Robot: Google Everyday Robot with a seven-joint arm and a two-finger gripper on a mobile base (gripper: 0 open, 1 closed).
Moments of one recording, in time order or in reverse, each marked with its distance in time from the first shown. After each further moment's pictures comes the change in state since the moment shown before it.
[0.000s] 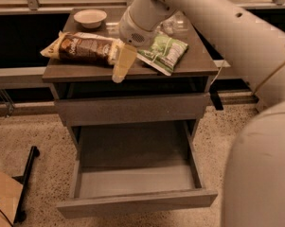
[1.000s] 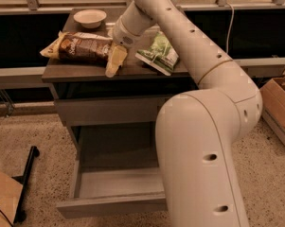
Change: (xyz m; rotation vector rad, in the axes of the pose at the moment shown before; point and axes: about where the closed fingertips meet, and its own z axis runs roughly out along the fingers) arm 0.012 -0.077 0.092 -0.049 -0.080 0.018
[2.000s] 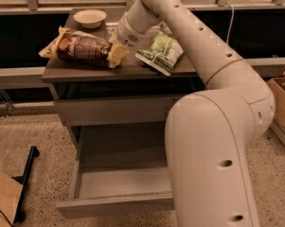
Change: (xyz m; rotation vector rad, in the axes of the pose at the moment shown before) arm 0.003 0.003 -0.020 0.016 -0.009 -0.037
